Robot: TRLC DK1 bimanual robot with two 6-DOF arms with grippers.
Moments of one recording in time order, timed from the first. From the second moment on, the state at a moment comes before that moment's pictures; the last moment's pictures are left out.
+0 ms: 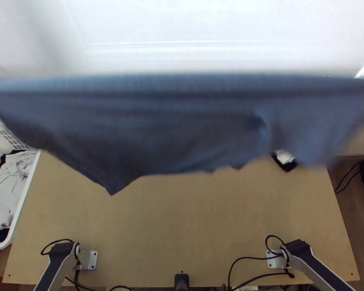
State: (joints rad) left arm 0.17 0.70 1.52 -0.26 0.06 -0.42; right arm 0.29 0.84 1.93 -0.63 0.16 0.36
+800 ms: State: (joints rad) left arm 0.07 0.42 0.85 -0.48 0.06 -0.42; right arm 0.38 0.58 1.07 -0.71 0.12 0.58
